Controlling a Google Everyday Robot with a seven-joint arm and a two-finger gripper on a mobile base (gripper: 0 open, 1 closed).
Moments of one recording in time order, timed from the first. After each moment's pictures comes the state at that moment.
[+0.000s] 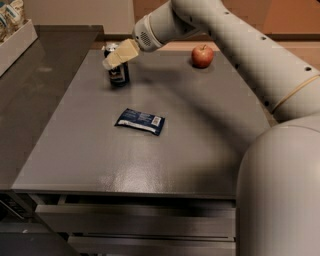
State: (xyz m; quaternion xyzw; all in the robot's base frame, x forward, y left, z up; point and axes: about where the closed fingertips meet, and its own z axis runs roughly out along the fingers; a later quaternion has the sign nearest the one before) arm 0.740 0.101 0.937 -0.48 0.73 0.24 0.41
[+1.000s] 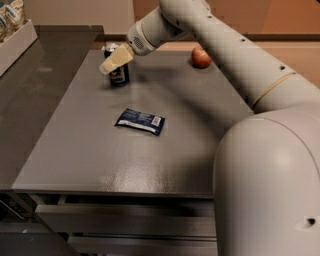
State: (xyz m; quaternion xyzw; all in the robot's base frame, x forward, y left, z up) arm 0.758 0.119 0.912 -0.50 0.74 0.24 0.39
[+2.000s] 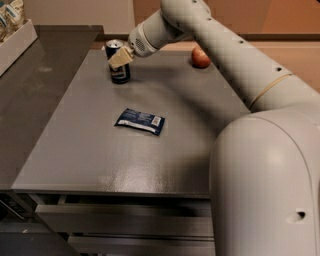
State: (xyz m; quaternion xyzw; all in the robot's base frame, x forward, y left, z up) arm 0.763 0.115 0.903 -0.49 0.75 0.24 0.38
